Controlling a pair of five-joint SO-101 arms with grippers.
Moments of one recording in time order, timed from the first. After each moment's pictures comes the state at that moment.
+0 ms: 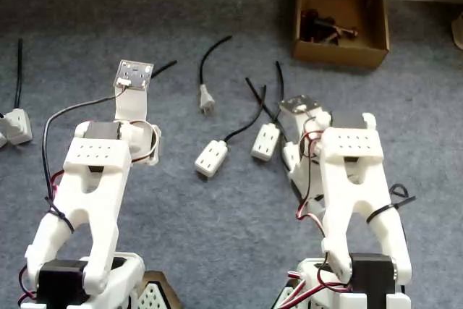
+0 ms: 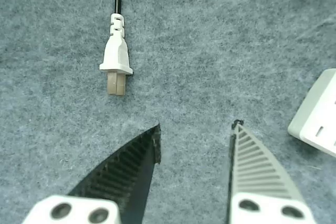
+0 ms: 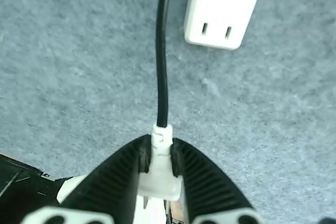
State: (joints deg) left arm -5.2 -21.7 43.5 55.2 0.5; right arm -4.9 -16.2 30.5 89.3 28.7
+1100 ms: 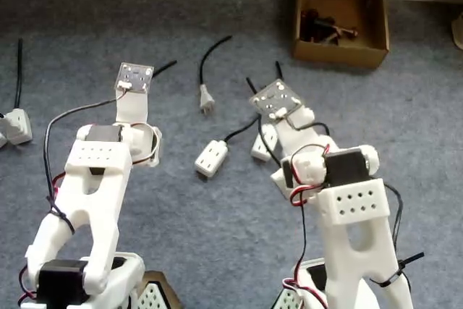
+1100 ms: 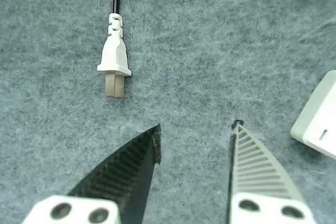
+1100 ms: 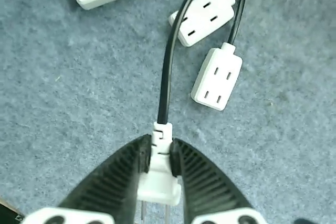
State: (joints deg) left arm -5.2 -21.7 45.6 52.4 0.5; right arm -17.0 -42.5 33.0 86.7 28.8
